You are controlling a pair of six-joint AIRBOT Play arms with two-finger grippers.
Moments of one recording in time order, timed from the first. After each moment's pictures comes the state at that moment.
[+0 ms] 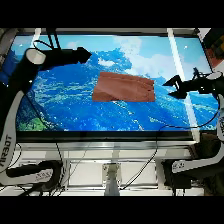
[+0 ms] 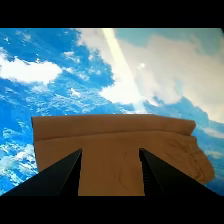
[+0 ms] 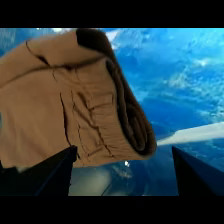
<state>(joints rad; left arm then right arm) -0.19 -1.40 1.46 0.82 -0.75 -1.20 -0.39 -1.64 1.29 -0.81 1.24 1.51</state>
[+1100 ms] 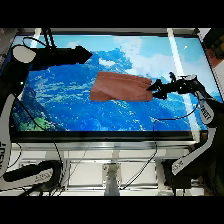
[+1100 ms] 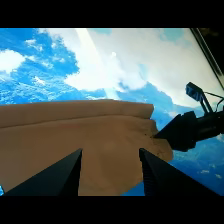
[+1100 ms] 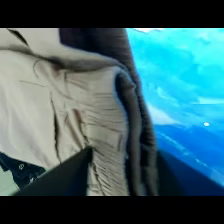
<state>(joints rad) -0.18 -1.34 1.46 0.73 -0.86 -1.18 -0.24 -1.91 1.39 -0.68 1.21 1.42</state>
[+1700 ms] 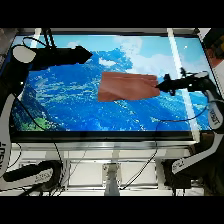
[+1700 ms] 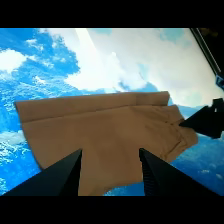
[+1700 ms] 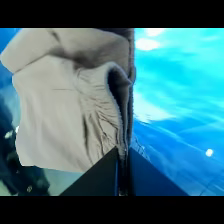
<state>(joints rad) -0.18 -1.34 1.46 0.73 -0.86 -1.18 -0.37 -1.77 1.39 -0.74 1.23 1.49</state>
